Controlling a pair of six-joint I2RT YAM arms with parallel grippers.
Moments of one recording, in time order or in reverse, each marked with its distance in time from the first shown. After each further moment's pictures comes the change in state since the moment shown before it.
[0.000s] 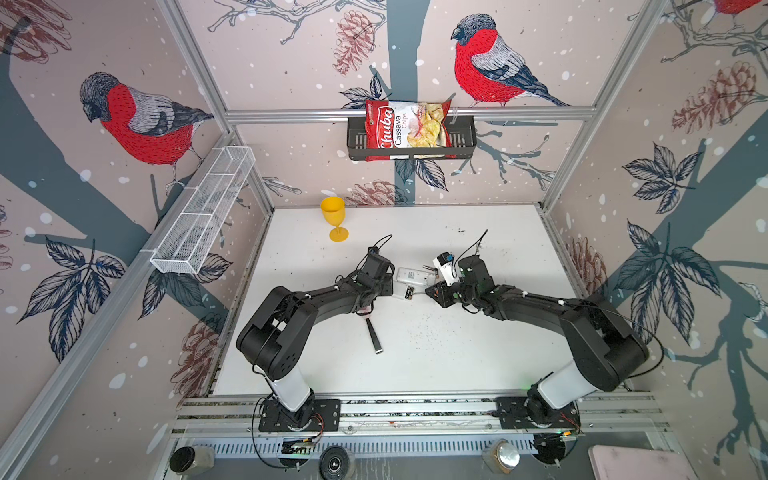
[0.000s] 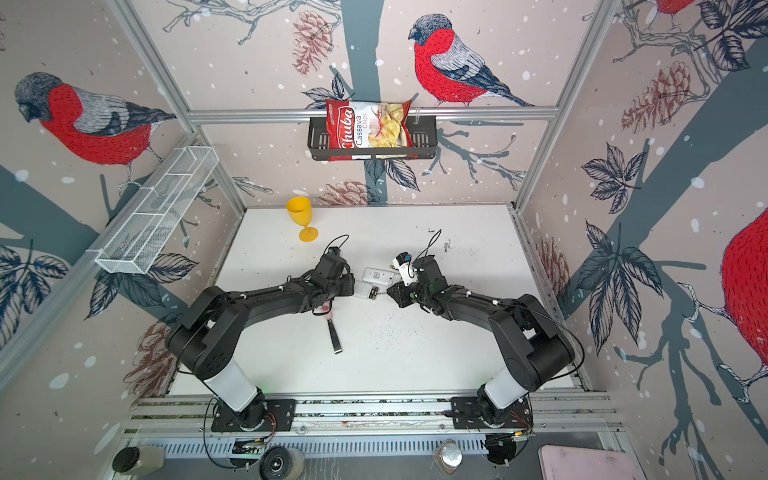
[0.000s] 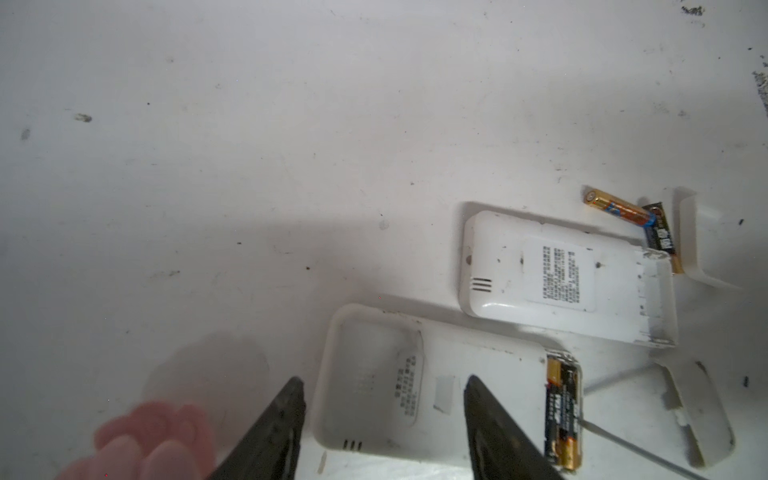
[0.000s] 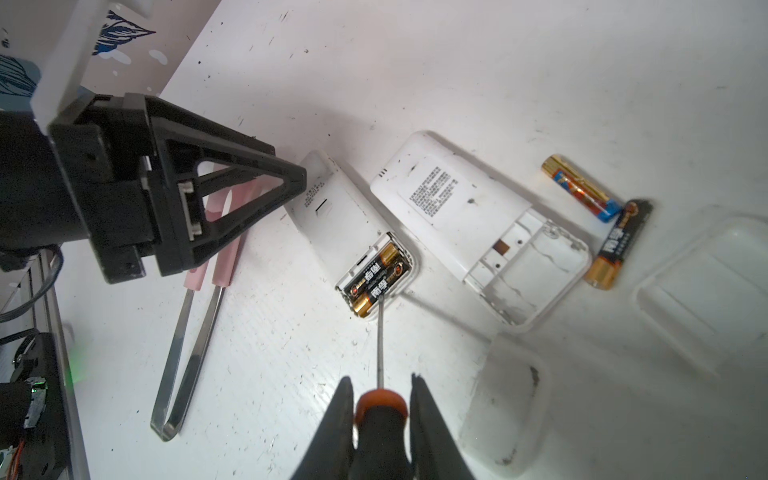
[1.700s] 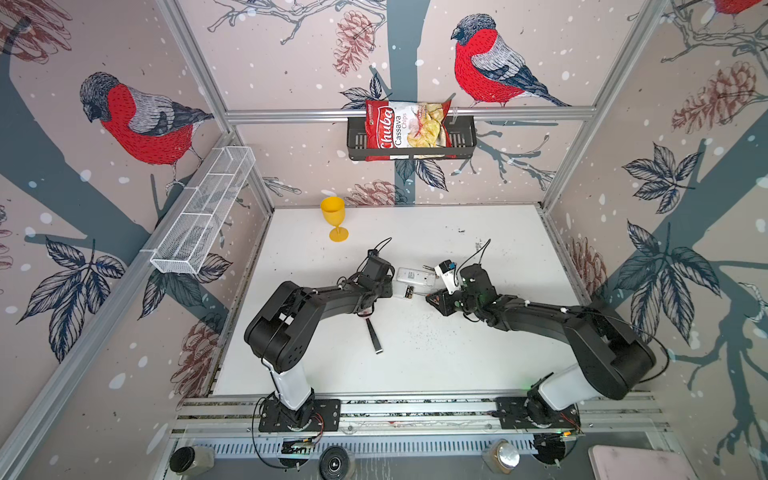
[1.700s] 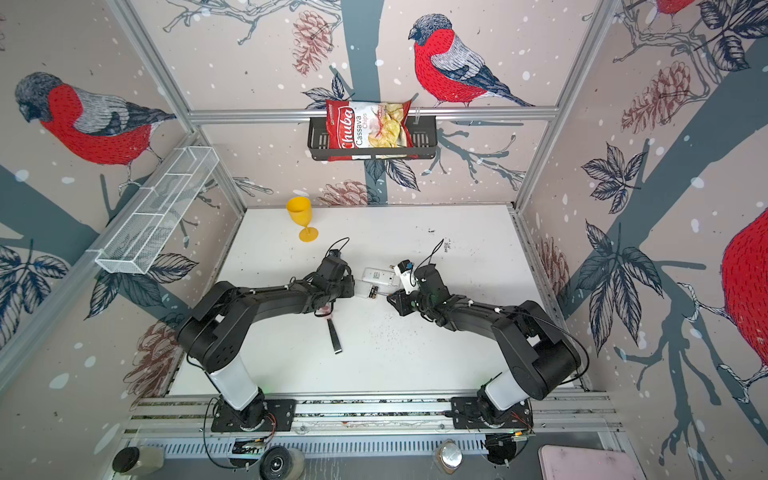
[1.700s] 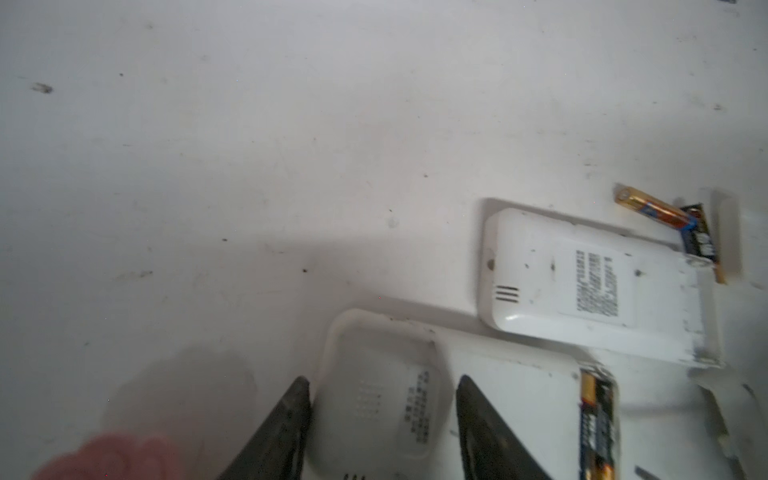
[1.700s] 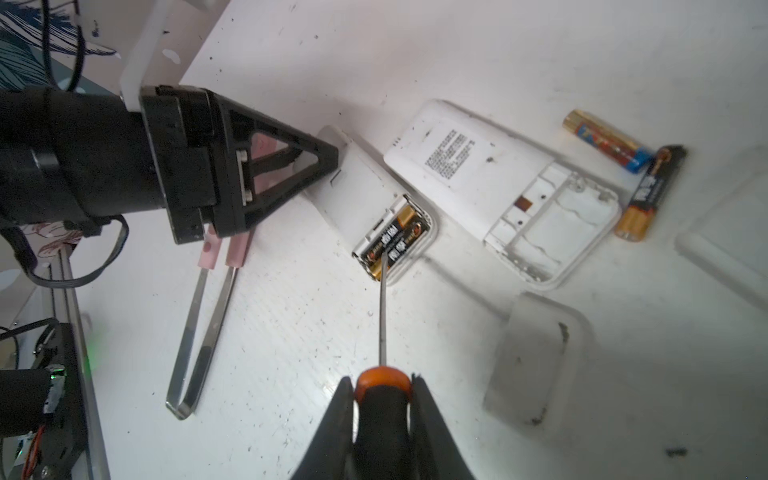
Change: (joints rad) left arm 0.005 0.034 -0.019 0.068 0.012 -0.024; right arm 0.015 -0.060 -0.101 0.079 -0.011 0.054
